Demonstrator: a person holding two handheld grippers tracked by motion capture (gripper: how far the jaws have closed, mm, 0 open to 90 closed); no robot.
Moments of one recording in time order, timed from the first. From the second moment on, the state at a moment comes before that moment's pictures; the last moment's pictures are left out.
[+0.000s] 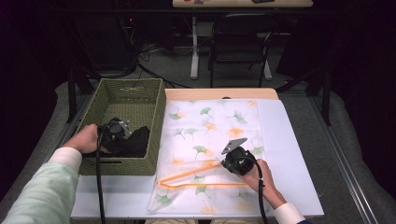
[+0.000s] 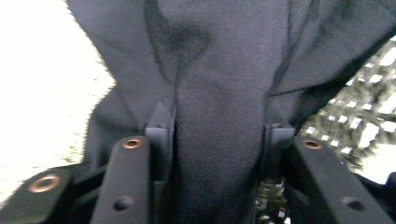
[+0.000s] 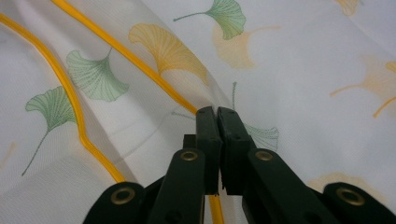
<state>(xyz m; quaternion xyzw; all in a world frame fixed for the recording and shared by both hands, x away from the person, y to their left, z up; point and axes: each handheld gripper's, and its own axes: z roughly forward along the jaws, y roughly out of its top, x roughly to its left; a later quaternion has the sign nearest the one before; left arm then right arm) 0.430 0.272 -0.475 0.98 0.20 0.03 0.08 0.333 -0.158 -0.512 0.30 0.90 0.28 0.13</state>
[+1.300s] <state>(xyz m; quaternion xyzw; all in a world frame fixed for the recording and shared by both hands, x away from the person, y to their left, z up) 0.429 0.279 -0.450 0.97 0.22 0.04 0.10 0.330 -0.158 -0.515 0.29 0.91 0.28 0.12</state>
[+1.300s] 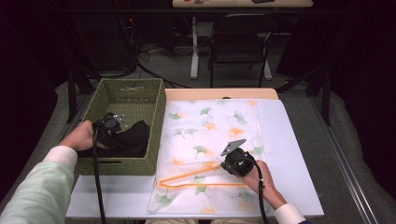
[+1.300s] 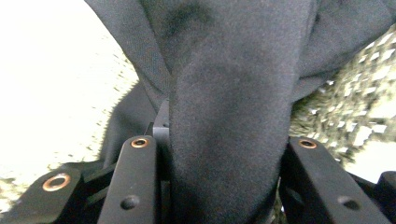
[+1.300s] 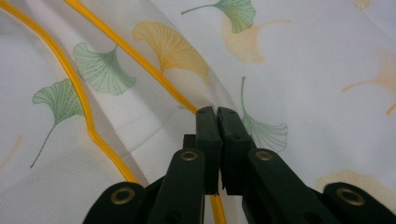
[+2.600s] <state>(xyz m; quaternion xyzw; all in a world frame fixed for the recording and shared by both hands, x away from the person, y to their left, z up) 0.374 0.246 -0.343 0.97 0.18 0.11 0.08 0.330 -0.159 -0.515 0.30 0.91 0.28 0.12</state>
